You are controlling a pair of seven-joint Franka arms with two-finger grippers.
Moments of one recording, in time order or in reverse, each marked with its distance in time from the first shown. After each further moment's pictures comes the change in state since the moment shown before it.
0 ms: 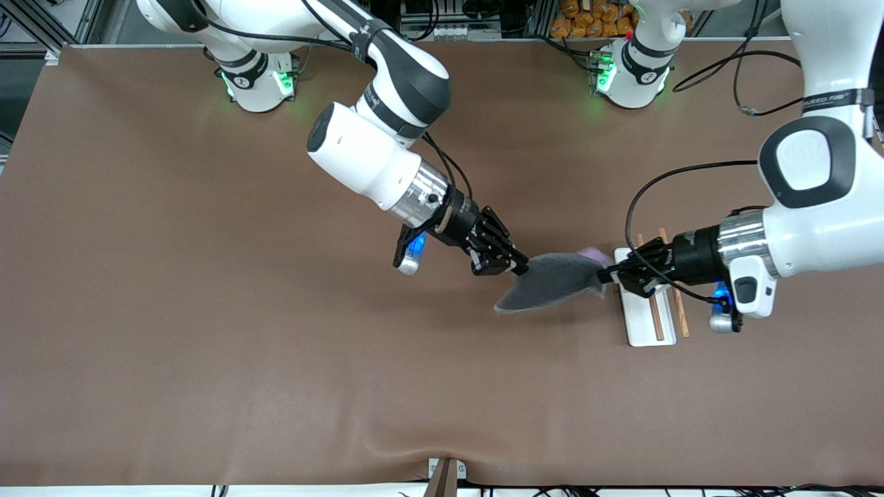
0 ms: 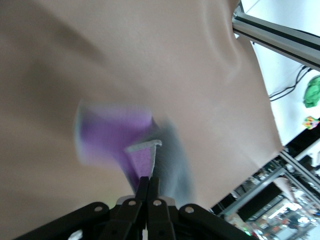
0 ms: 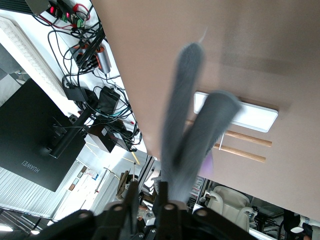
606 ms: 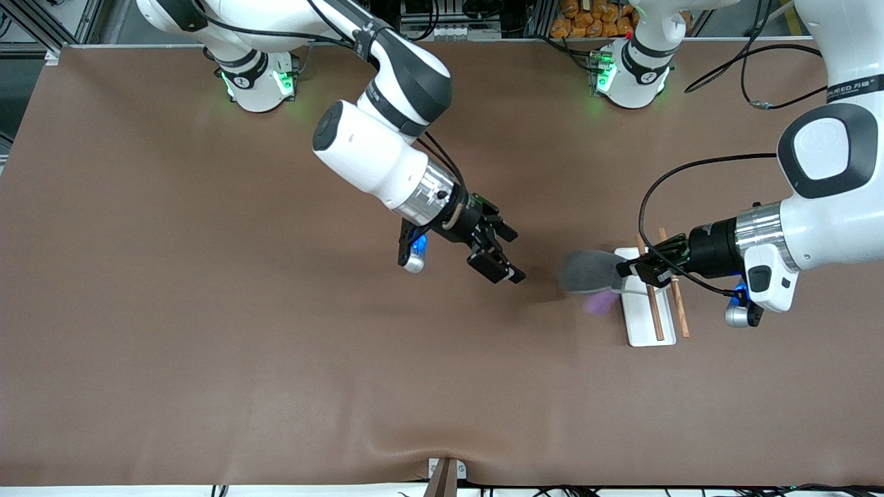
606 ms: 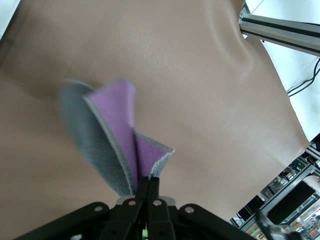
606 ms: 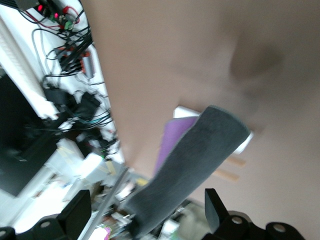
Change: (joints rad) left arm 0.014 -0.014 -0.003 0.013 0.074 -0.046 0.076; right arm -0.004 -0.011 -0.003 0.000 -0.180 -0.152 -0.001
